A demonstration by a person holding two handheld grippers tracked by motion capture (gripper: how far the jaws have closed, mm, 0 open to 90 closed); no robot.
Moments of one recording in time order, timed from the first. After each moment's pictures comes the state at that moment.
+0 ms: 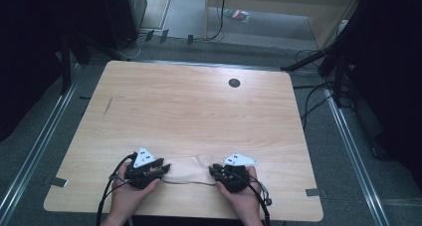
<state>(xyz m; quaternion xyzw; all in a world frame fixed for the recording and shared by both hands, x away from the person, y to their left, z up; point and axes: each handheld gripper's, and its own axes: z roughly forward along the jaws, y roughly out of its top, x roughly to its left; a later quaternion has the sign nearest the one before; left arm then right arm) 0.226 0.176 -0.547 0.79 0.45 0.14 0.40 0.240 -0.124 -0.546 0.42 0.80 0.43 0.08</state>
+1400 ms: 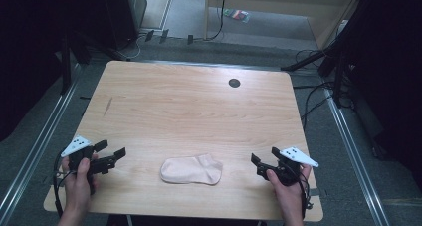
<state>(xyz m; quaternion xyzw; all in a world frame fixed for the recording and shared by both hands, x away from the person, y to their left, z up) 0.230 0.316 -0.535 0.66 0.55 0.18 0.48 0.251 -0.247 -0.516 0.51 0.69 0.47 0.20</state>
